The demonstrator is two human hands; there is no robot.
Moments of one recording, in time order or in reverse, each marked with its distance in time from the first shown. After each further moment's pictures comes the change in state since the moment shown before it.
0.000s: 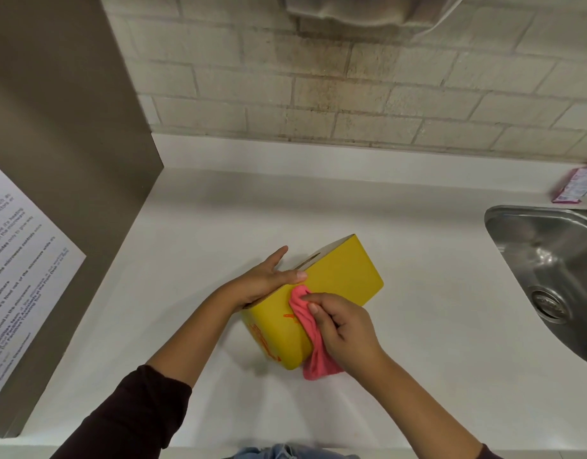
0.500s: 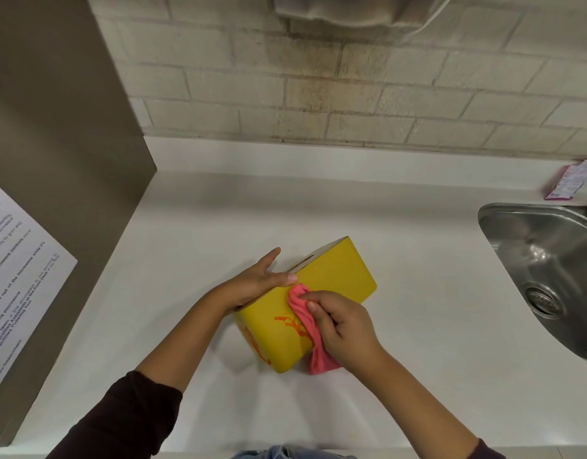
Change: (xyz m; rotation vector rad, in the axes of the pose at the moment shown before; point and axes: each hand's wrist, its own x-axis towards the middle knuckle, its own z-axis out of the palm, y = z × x) left_hand -0.003 0.001 -0.002 -0.004 -0.006 -0.023; right_hand 0.002 0.007 -0.007 -0.049 0.011 -0.042
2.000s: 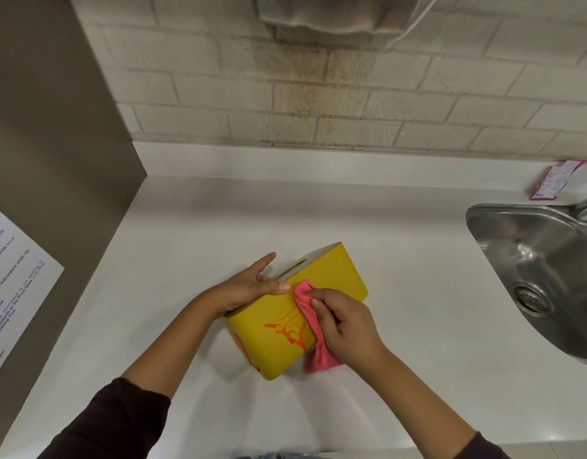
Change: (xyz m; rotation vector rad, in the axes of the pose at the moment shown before) left_hand 0.002 0.000 0.001 0.004 -0.056 -0.029; right_hand -0.002 0.016 -0.012 -0.073 0.065 -0.028
